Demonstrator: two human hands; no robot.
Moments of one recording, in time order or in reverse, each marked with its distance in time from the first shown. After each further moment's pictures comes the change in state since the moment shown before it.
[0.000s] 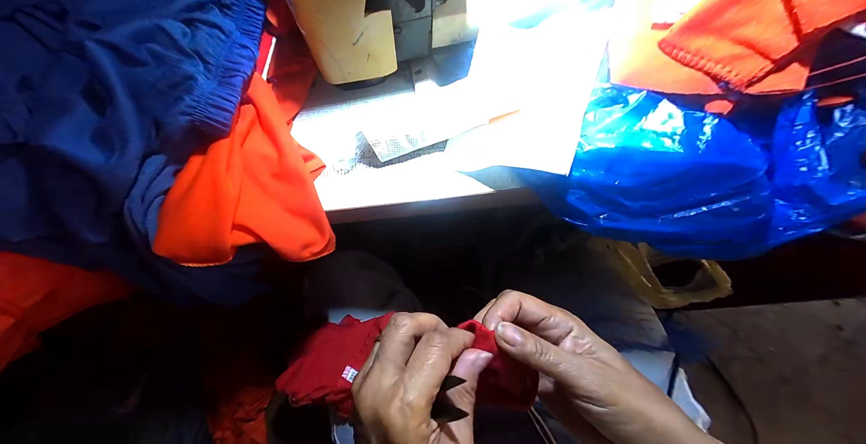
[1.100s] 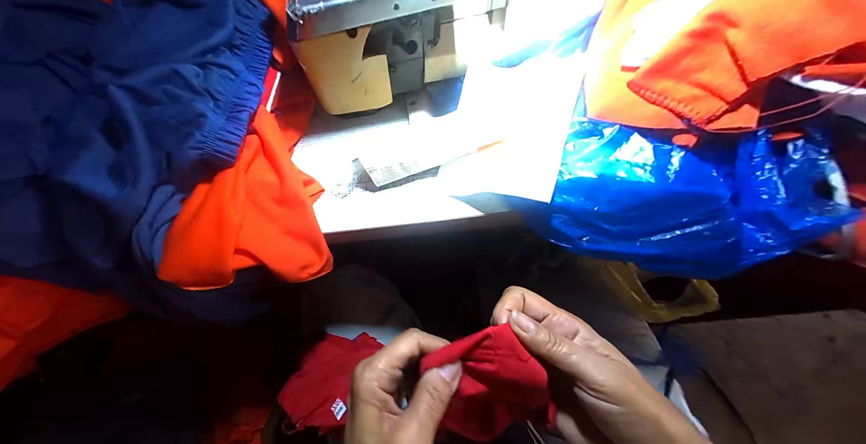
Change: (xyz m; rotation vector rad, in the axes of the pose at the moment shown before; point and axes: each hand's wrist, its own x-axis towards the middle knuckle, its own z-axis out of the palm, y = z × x) left_hand 0.007 -0.002 -0.008 -0.620 -0.198 -0.361; right_hand 0.002 -0.022 0.007 0.047 0.113 0.061
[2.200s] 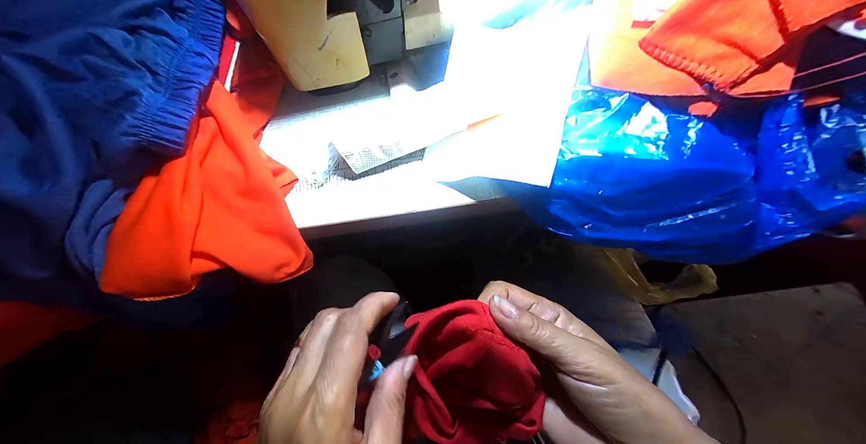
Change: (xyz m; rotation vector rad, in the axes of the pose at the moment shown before) left_hand 0.008 0.035 -0.028 0.903 0.023 0.145; right_hand 0.007 0.002 0.009 0.229 0.027 0.069
